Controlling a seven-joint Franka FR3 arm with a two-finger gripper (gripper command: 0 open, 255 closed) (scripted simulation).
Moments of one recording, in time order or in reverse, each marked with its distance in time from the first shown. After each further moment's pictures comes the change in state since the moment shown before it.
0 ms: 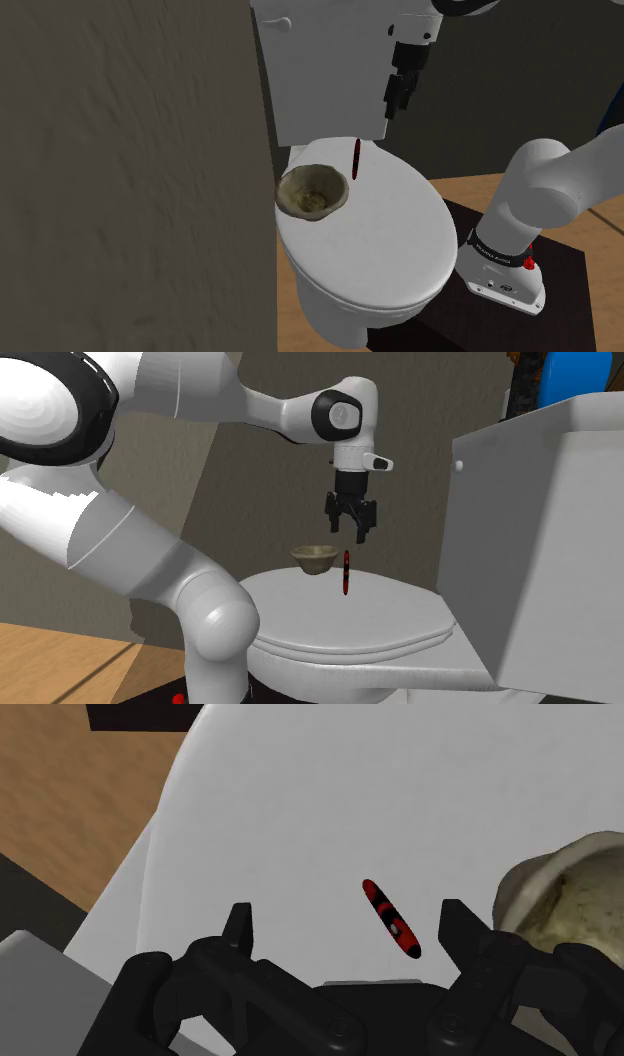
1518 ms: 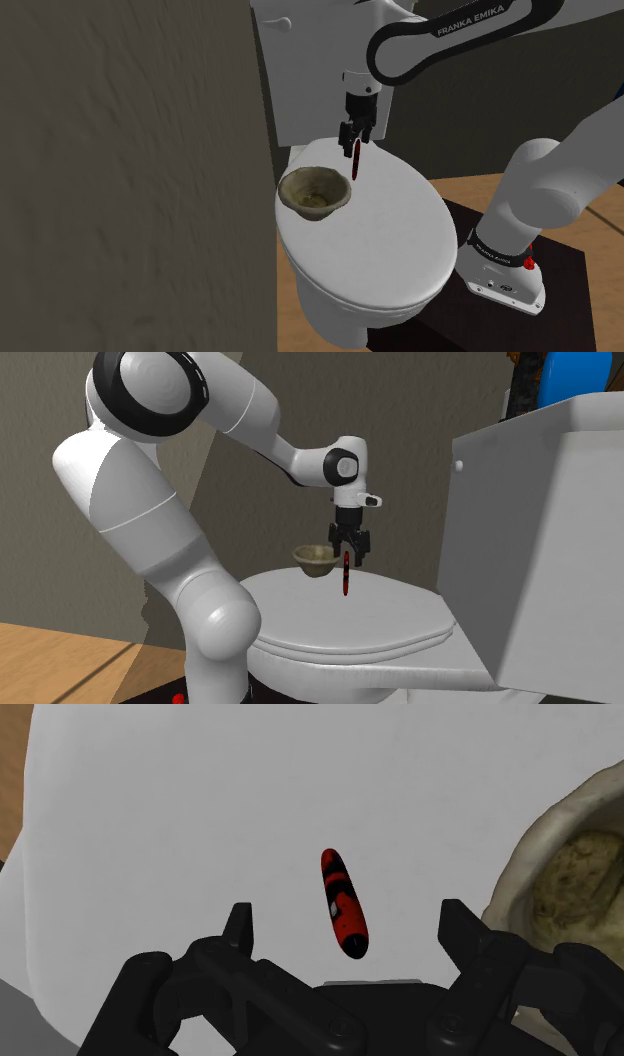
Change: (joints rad) arm 0.030 0.287 0.171 -0.033 0.001 0.291 0.191
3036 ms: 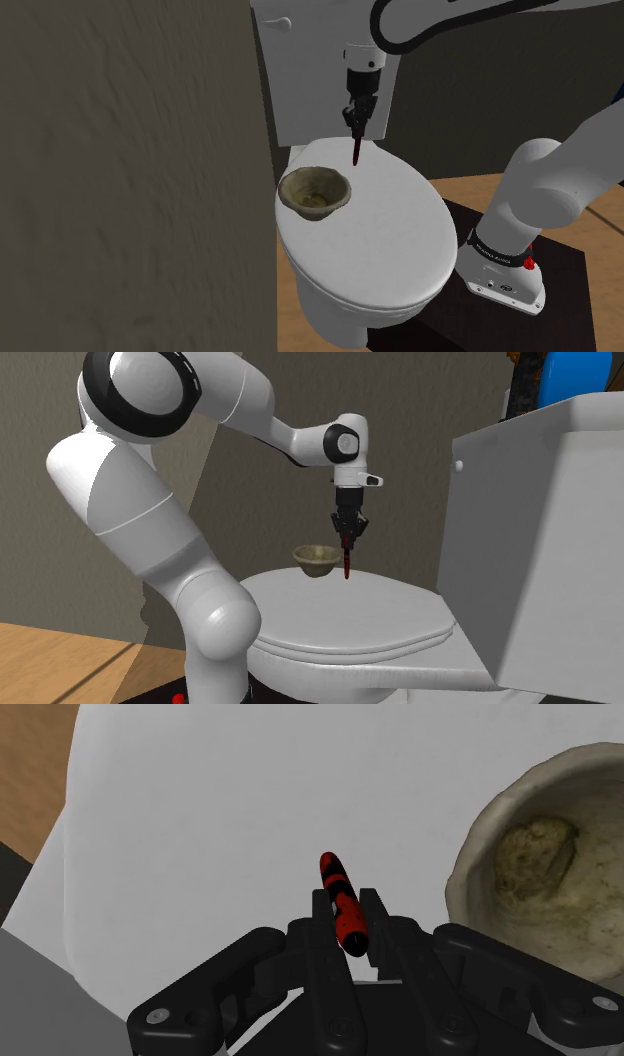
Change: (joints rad) arm -0.001 -0.025 -0.006 0.116 -0.003 -0.140 0.001
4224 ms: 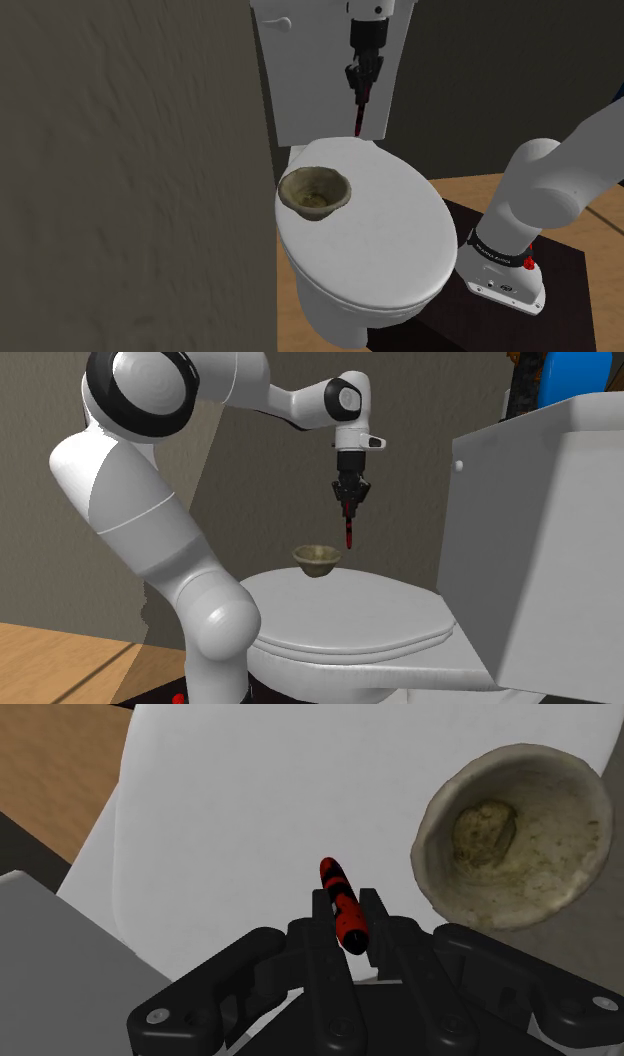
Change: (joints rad) arm -0.005 0.012 -0.010 0.249 -0.008 -0.237 -0.001
